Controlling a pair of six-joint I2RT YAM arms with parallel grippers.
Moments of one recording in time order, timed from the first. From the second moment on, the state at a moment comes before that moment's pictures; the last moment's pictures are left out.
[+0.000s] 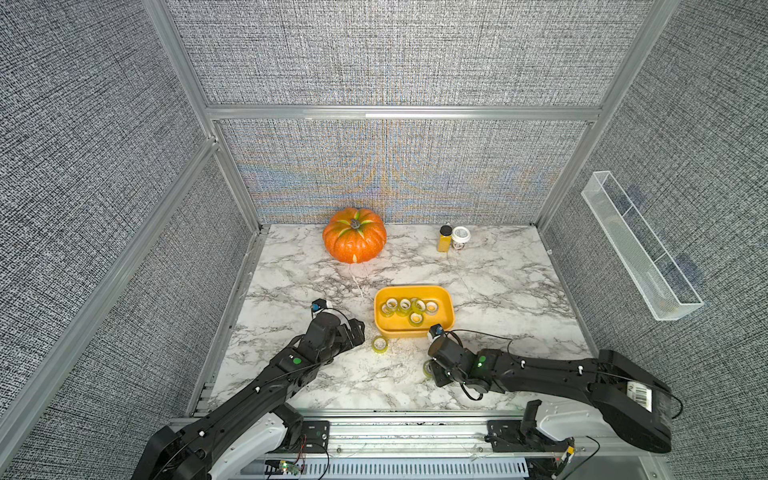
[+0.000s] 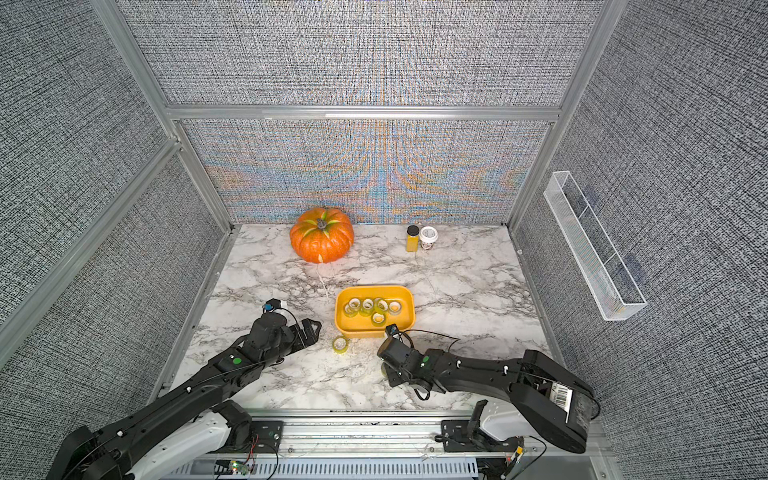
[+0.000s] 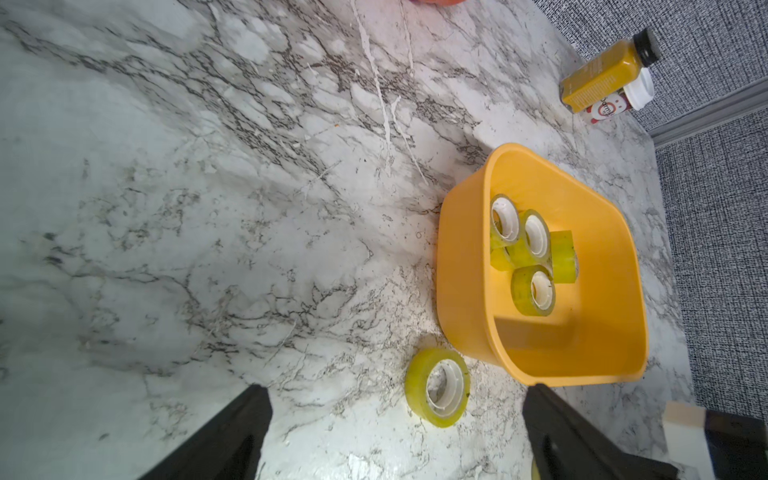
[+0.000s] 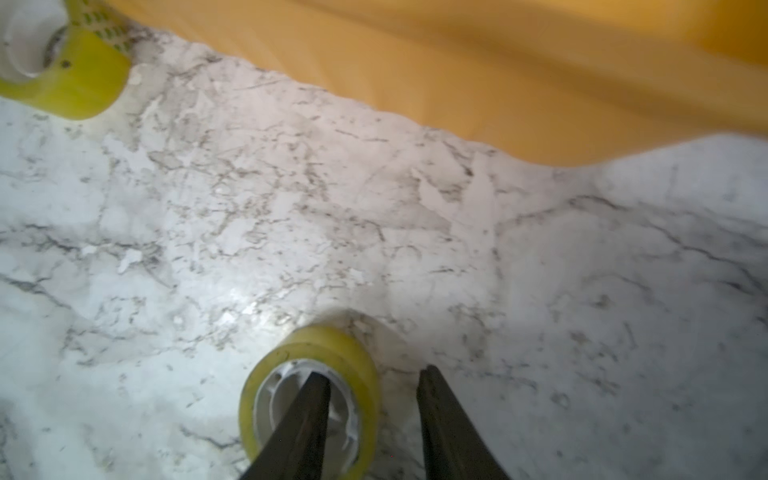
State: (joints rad) left arm -0.63 0.91 0.42 -0.23 -0.07 -0.86; right arm 1.00 1.31 0.51 -0.31 0.22 0.60
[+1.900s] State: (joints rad) left arm -0.64 0.94 0.37 -0.17 0.00 -0.87; right arm 0.77 1.62 1.13 -0.46 0.12 0.41
